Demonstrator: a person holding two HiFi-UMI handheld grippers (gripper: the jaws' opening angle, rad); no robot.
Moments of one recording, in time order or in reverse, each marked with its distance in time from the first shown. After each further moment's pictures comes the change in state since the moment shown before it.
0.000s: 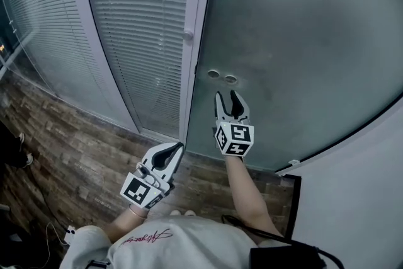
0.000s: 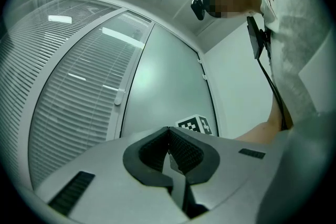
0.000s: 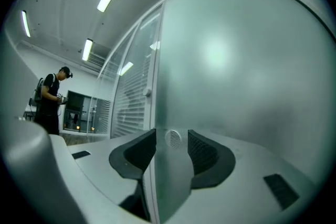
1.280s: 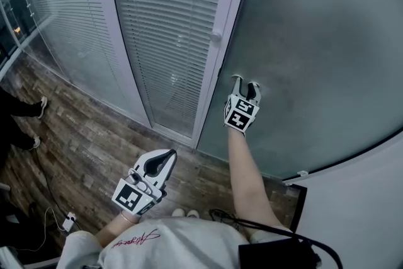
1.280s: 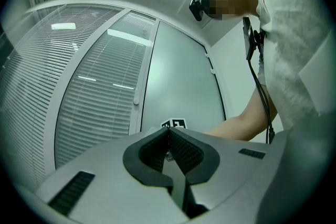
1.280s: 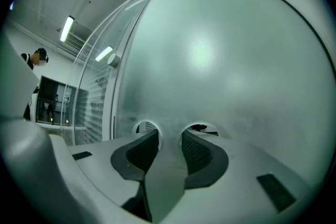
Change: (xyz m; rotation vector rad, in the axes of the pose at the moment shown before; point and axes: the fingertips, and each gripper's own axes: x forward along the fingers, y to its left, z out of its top) left arm -0.054 0.035 -0.002 0.030 0.086 0.110; right arm 0.102 -0.041 -0.038 -0.019 0.074 -0.260
